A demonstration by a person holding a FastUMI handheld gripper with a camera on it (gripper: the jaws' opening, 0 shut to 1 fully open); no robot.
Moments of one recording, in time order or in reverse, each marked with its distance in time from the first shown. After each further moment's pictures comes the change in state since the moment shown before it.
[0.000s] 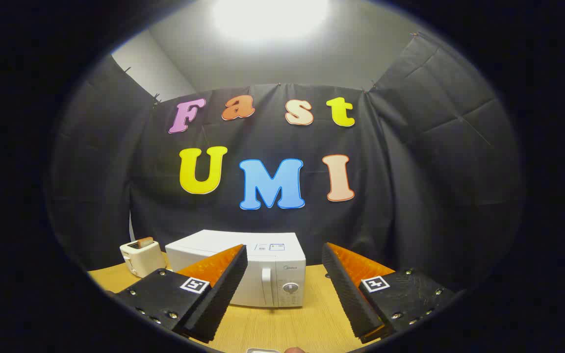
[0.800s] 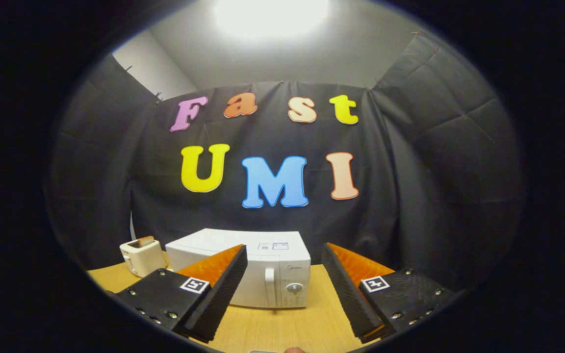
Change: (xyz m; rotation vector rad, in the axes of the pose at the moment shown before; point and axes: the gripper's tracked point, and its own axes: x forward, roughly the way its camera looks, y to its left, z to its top) arm 0.018 0.012 -0.010 0.005 0.009 0.026
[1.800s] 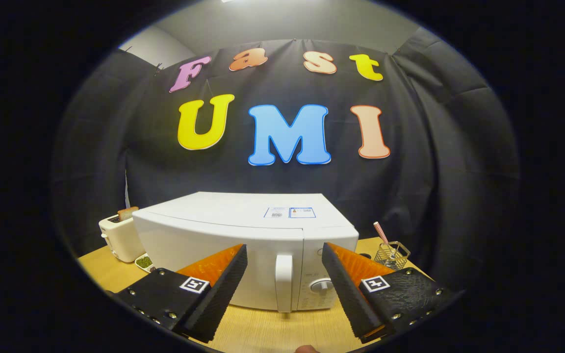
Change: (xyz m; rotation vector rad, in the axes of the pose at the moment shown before) arm 0.148 0.032 -0.137 -0.011 0.228 0.059
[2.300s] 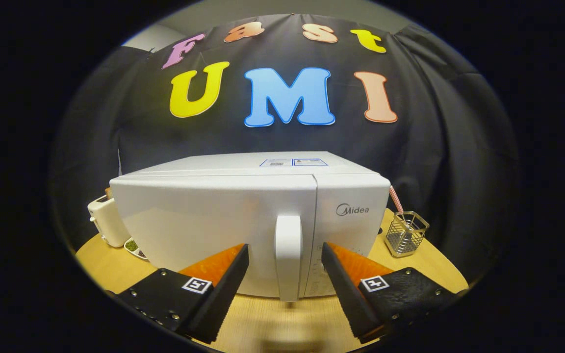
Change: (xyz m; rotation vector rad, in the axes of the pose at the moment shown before) arm 0.036 0.006 -0.062 0.020 0.157 -0.002
